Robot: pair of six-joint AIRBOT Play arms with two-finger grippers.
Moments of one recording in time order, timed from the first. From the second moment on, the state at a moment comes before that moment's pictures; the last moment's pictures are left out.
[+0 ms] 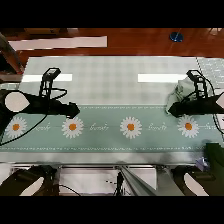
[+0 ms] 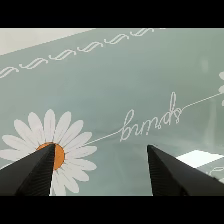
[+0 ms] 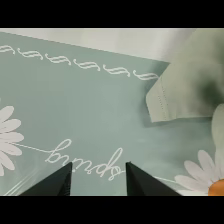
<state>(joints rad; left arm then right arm) -0.27 -0.92 0.83 1.26 -1.08 -1.49 -0.02 -0.91 0.80 -1.33 1.14 1.35</state>
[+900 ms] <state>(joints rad) -0.27 -0.92 0.83 1.26 -1.08 -1.50 -0.02 -0.91 0.87 -1.53 1.05 1.47</state>
